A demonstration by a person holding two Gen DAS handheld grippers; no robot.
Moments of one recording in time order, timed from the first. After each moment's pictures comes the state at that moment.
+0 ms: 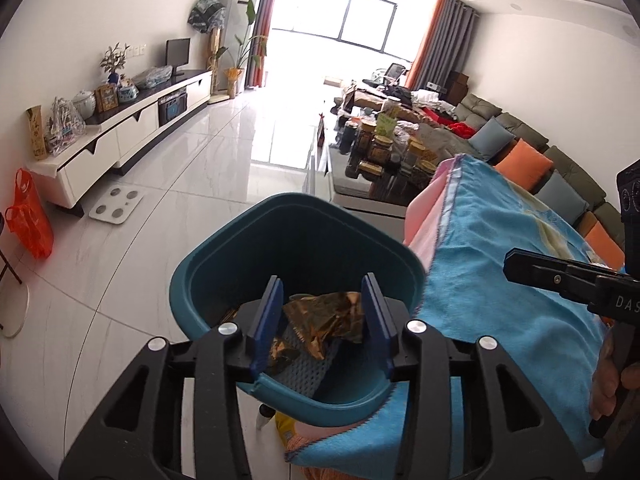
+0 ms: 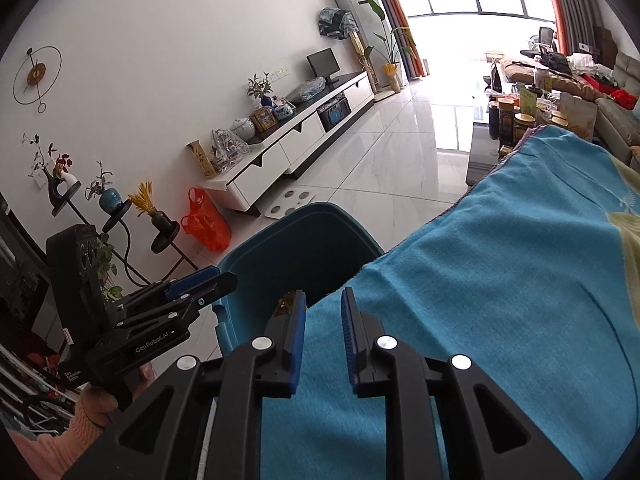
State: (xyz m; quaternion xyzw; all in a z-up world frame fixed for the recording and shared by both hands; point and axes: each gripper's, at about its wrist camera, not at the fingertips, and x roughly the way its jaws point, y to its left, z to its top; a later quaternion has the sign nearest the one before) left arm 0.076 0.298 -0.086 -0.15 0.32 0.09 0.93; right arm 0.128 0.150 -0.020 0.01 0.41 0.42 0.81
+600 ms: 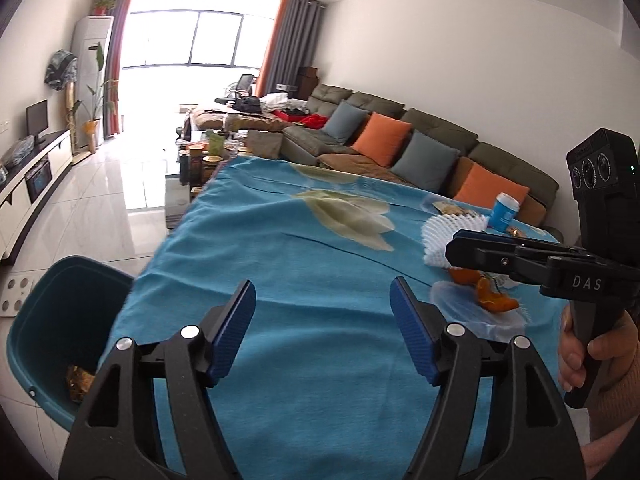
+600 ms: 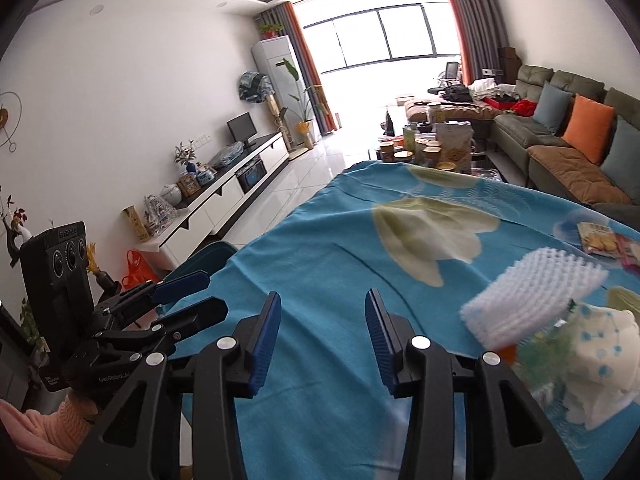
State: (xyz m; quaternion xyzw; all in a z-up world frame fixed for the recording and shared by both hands) left arm 0.102 0.087 -0.044 -0.07 0.28 -0.17 0.94; right arm 0.081 -0.054 0.012 0.05 0.34 0.27 0.90
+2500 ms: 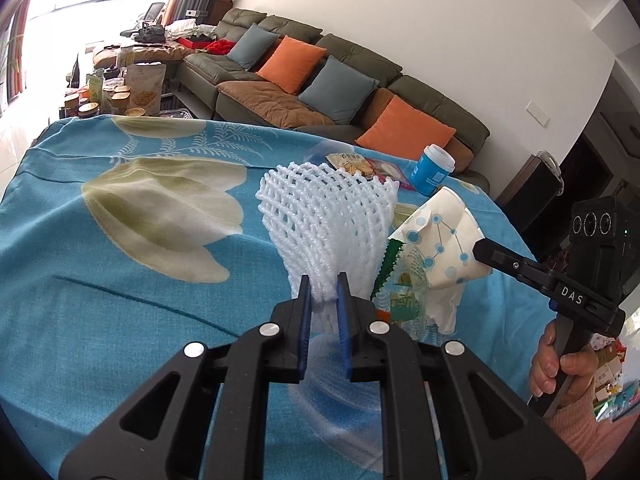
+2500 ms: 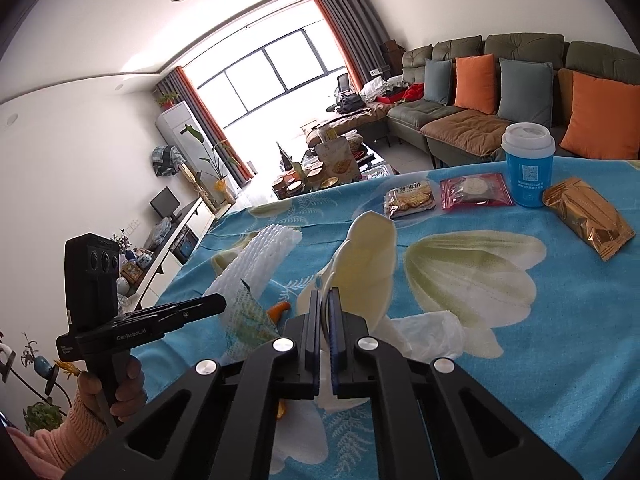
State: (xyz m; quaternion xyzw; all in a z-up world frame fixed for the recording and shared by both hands) left arm 0.220 -0.051 -0.063 -0.07 0.40 -0.33 0.85; right arm 0.076 -0.235 -0.010 0.19 0.32 0.13 0.92
